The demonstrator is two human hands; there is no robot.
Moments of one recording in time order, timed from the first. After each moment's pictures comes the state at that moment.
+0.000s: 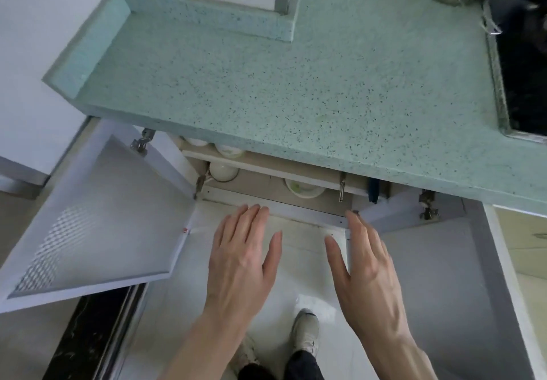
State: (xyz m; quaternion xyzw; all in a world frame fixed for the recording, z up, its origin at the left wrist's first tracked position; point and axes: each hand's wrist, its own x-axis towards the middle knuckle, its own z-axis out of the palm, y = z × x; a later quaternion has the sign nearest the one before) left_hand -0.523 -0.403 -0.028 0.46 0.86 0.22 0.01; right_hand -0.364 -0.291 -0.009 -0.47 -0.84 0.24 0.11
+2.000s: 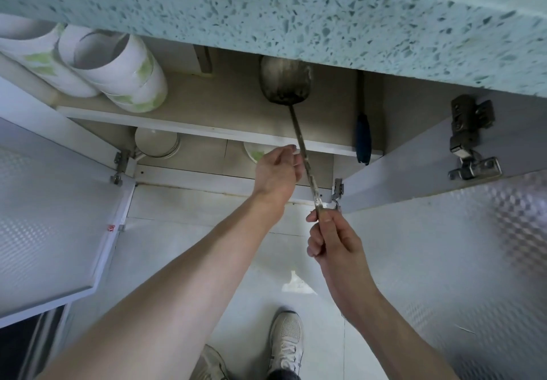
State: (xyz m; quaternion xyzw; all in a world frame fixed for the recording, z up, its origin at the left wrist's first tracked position) left_hand -0.489 -0.179 -0.247 0.01 0.65 0.58 0.50; right_hand -0.334 -0.221 -0.242 -0.50 -0.43 0.71 0.24
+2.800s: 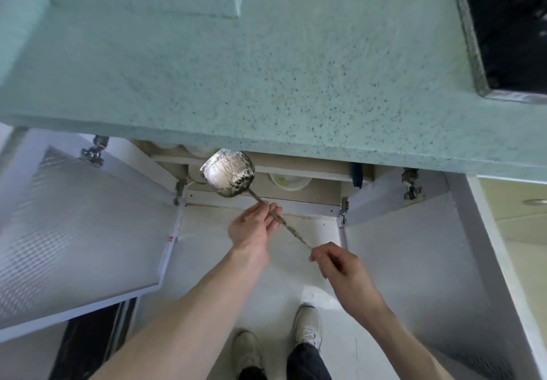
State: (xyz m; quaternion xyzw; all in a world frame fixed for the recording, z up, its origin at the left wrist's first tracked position) left_hand -0.513 -0.288 -0.119 -0.26 0.58 0.64 0.43; right_hand -0.318 -0.263 -0.109 -0.50 -0.65 0.57 0.05
